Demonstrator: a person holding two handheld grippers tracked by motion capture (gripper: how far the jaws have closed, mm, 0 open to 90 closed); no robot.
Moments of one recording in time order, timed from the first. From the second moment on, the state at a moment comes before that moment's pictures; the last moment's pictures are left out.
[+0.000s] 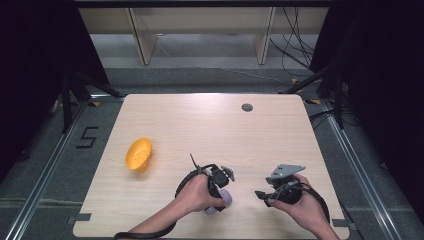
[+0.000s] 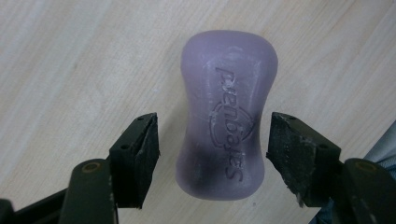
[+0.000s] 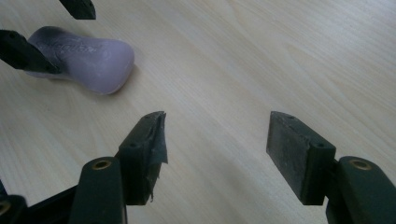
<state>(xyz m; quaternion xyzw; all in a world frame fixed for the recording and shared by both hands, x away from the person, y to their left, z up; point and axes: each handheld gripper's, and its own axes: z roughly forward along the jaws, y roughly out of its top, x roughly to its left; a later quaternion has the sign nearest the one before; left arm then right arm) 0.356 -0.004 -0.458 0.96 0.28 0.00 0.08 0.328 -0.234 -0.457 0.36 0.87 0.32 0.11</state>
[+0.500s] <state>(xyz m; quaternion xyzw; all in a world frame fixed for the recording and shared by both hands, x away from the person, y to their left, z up) 0.358 -0.009 -0.463 0.96 0.28 0.01 0.08 0.328 -0.235 -0.457 0.36 0.87 0.32 0.11</state>
